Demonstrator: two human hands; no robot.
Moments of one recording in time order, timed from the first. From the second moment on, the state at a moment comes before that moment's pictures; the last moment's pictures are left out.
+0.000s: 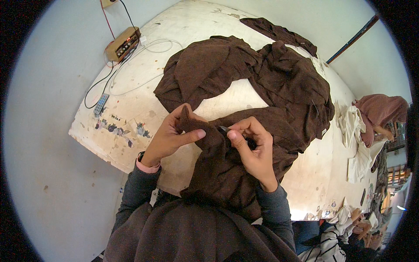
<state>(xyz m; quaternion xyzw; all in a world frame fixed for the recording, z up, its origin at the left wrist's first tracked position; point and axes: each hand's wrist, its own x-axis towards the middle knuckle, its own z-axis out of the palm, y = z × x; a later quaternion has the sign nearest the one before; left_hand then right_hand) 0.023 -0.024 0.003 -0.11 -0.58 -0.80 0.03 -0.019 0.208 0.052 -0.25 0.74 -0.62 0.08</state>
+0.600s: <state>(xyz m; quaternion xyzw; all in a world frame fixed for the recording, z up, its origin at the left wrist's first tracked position) 0.000 -0.115 -0.059 0.16 -0.62 -0.73 0.25 -0.016 0.179 0.013 -0.28 0.74 -0.60 0.12</state>
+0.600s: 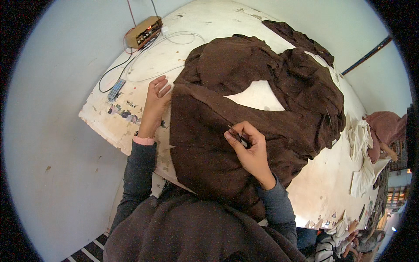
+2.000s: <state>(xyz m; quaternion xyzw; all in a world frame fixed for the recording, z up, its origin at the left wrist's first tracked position) 0.046 -0.103 -0.063 0.17 -0.93 -0.29 0.16 -0.080 0.099 -0.079 -0.28 0.73 -0.56 0.28</state>
